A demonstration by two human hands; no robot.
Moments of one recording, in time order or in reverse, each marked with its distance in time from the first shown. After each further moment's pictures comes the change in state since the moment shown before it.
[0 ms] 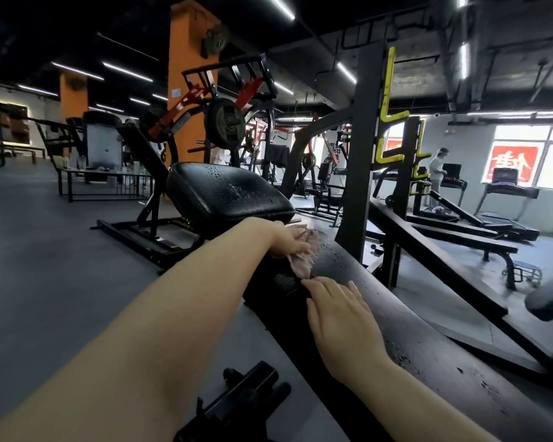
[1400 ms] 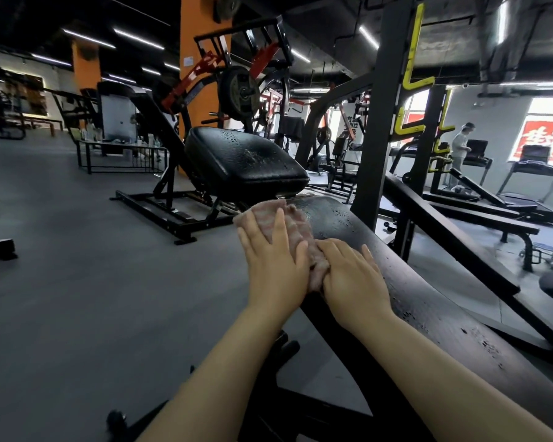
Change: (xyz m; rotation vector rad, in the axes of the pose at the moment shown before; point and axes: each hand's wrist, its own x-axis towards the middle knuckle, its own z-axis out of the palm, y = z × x) left_hand -0.090 0.031 0.119 -0.792 0.847 -0.135; right_hand -0.003 -0.003 -0.006 0.090 -0.165 0.022
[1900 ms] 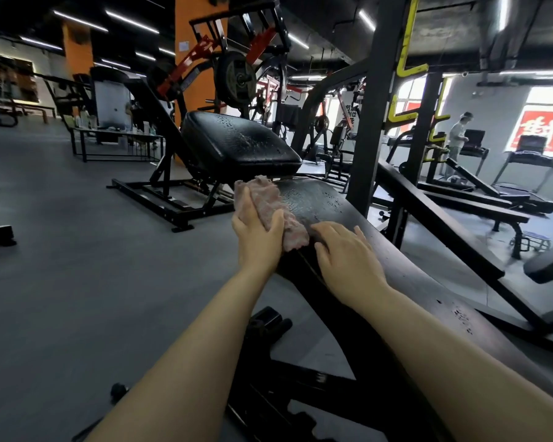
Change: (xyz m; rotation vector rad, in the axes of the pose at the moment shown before) left_hand 0.005 0.001 -0.003 -0.420 0.058 -0.231; right_hand -0.021 0.005 -0.026 0.048 -0.042 -0.011
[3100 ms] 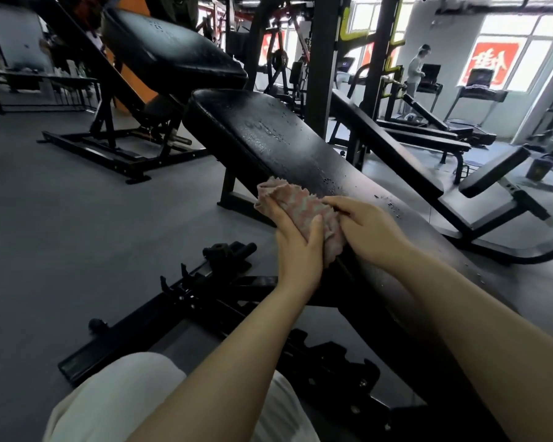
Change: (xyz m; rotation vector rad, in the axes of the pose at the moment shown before) left_hand -0.187 -0.024 0.057 -0.175 -0.282 -0.038; right_hand -0.128 0.054 -0.021 0.275 -0.070 0.229
